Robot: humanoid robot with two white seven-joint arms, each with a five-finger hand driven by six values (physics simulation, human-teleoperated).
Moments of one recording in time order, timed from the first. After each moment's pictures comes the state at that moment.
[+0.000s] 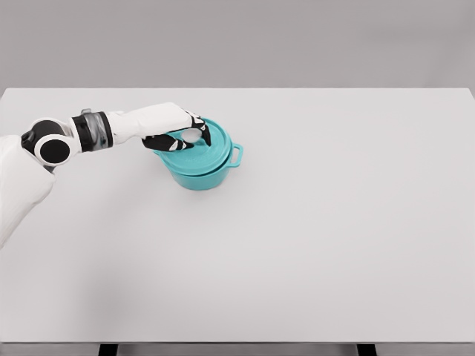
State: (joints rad) left arm -0.77 0.47 -0.65 -1.12 -0.32 -0.61 -0.54; right arm 0.00 0.00 0.12 0.11 0.07 -0.28 0.38
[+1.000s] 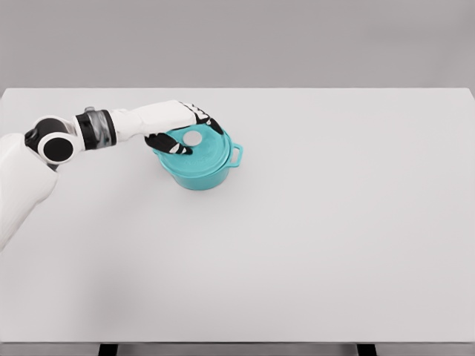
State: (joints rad) left arm -0.78 0.46 -0.65 -1.12 -0.32 -0.61 -0.54; right arm 0.00 0.00 0.12 0.11 0.07 -0.28 0.38
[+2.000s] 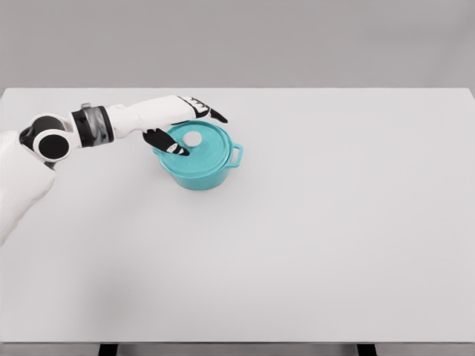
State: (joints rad) left arm -0.78 0.47 -0.65 -1.13 -0.27 -0.61 -0.54; right arm 0.00 0.00 0.12 0.11 0.07 -0.28 0.38
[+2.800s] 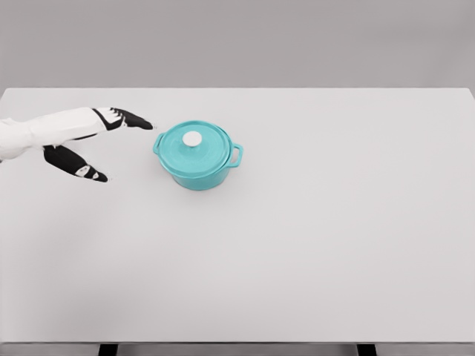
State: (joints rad) left arm -0.65 1.00 -0.68 -1.49 0.17 -0.61 -0.55; right arm 0.00 0.00 0.12 0.11 0.07 -0.28 0.38
